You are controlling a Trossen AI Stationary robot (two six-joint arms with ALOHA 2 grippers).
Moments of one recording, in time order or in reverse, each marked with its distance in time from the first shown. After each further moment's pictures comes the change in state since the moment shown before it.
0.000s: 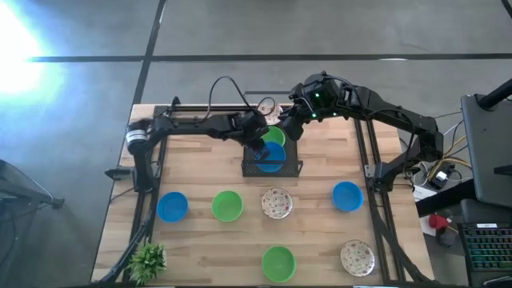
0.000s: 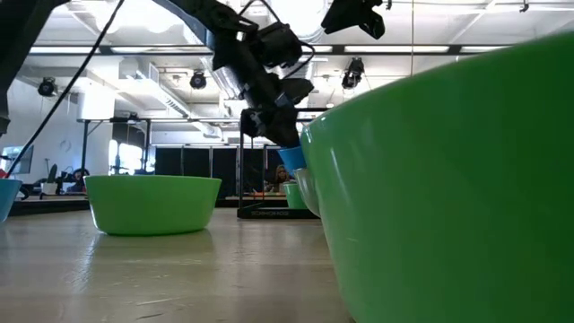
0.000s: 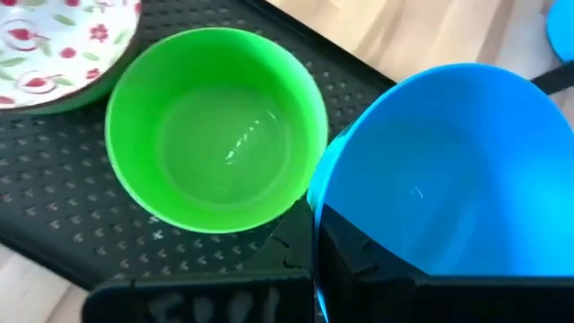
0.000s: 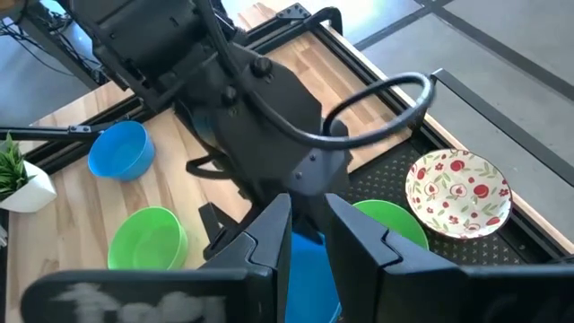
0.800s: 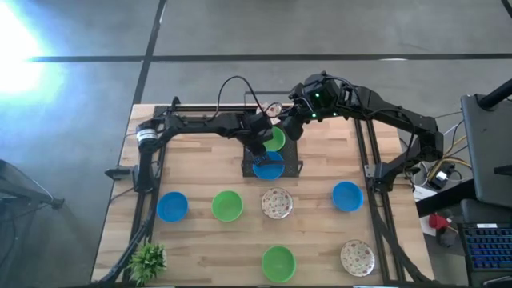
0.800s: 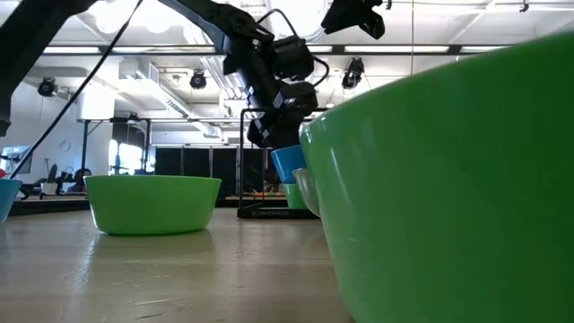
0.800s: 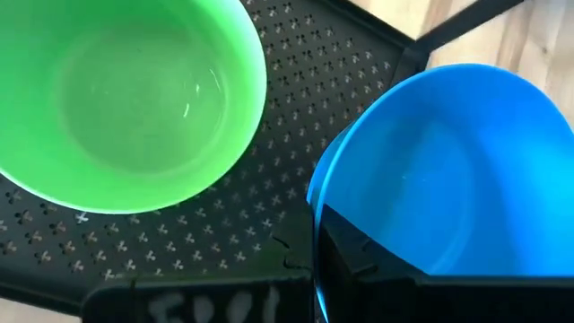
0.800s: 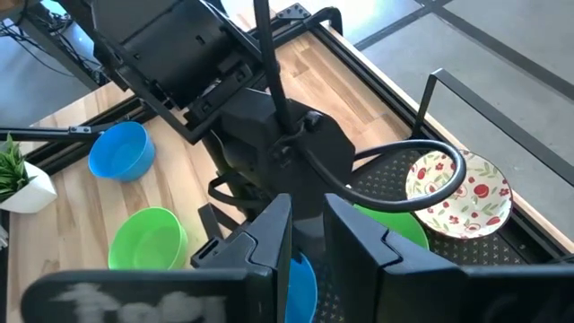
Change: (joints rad) left arm -0.002 0.108 0.124 -0.185 0.154 0.100; right arm 0.000 0.000 0.000 0.000 0.000 0.003
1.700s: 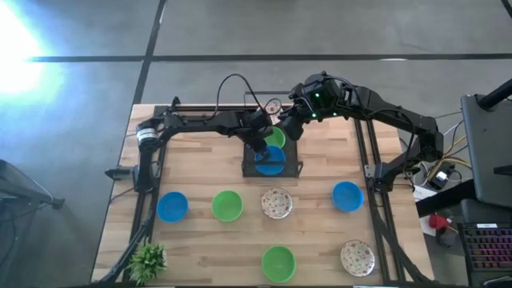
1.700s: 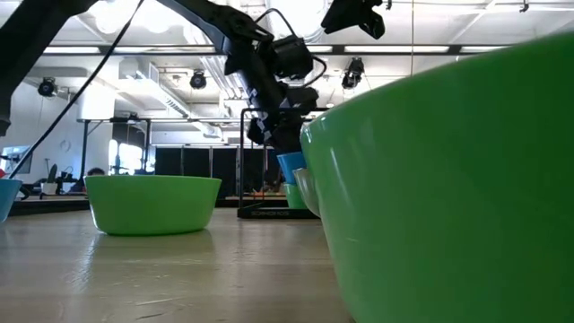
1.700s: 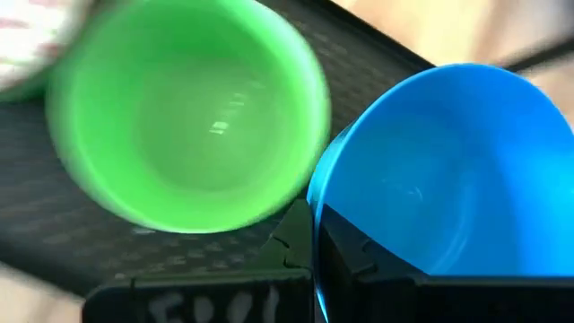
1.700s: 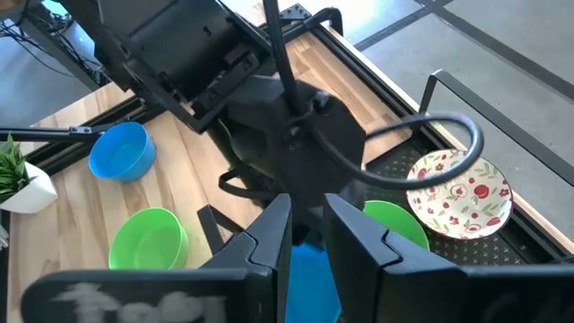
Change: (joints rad) left arm 0.014 0.002 0.005 0.036 -0.058 -0.032; right arm 0.000 0.000 0.000 0.001 0.000 0.000
